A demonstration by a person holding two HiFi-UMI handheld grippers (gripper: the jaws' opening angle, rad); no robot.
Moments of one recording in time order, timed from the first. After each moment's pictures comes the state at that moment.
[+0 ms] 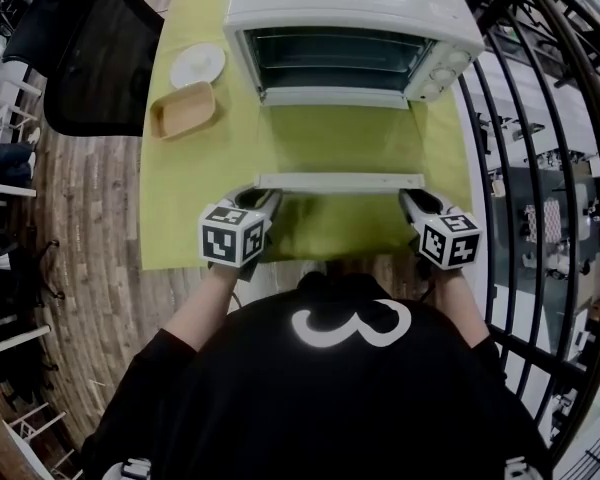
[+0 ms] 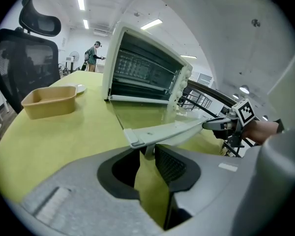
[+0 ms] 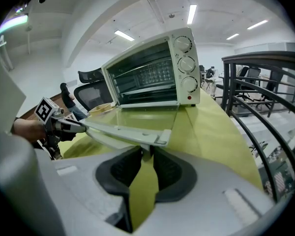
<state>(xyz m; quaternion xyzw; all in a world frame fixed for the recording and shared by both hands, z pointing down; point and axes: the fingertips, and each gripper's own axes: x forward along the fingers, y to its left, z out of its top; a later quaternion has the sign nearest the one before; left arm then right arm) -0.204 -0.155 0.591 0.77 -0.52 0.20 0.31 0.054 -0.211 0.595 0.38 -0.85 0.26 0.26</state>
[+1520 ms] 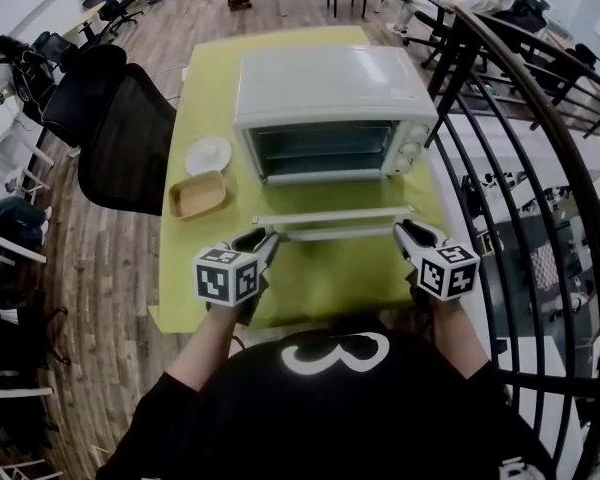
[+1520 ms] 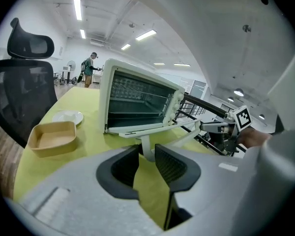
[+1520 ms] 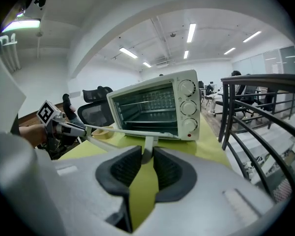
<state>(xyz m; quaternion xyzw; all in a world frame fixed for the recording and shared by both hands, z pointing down) -0.209 -0.177 0.479 0.79 -0.52 0.17 0.27 0.049 -0.232 0.483 0.41 -0.87 0.21 0.18</state>
